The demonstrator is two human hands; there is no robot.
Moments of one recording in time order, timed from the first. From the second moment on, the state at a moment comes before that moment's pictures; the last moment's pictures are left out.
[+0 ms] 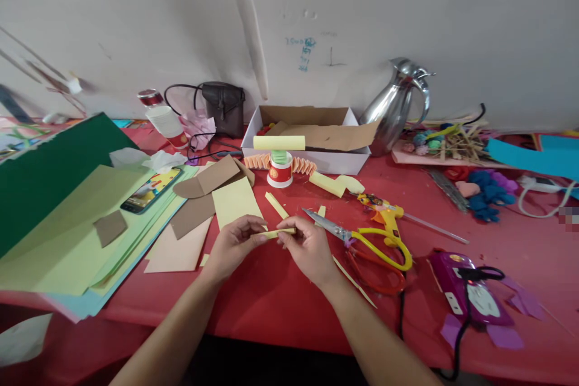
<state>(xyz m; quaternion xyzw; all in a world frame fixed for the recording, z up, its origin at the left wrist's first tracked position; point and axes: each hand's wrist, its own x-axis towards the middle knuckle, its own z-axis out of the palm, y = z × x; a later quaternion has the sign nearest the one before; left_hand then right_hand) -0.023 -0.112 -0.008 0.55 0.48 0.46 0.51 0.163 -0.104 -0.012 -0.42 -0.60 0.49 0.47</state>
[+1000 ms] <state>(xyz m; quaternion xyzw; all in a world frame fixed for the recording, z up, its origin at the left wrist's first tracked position) -0.015 -0.120 -0.011 0.74 0.51 0.35 0.27 0.168 -0.107 -0.004 -0.46 -0.56 0.42 0.55</state>
